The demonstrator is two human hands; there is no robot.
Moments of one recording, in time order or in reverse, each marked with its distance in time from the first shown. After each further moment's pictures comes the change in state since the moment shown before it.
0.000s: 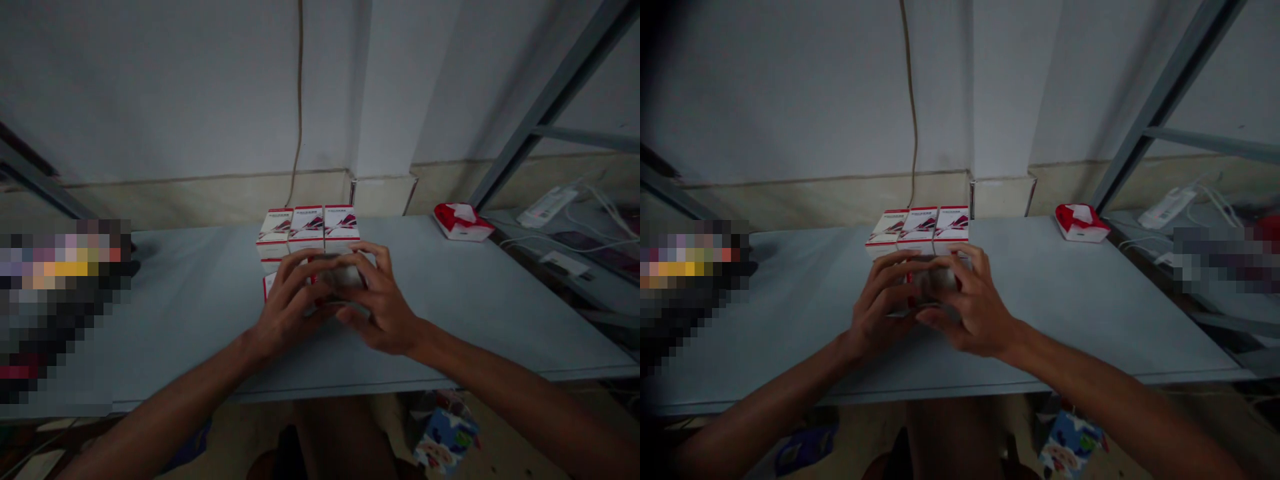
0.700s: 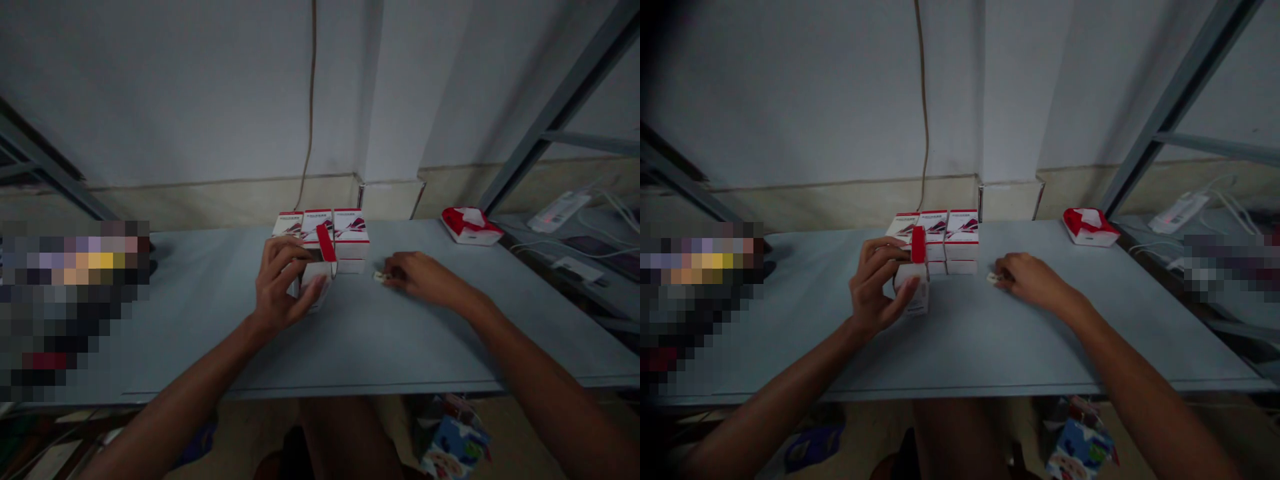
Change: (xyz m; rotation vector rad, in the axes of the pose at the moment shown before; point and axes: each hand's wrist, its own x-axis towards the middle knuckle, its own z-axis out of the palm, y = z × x) left_hand 0.003 -0.023 -0.017 0.115 0.116 -0.122; right_hand -0.017 0.093 -0.042 -0.324 -0.761 0.492
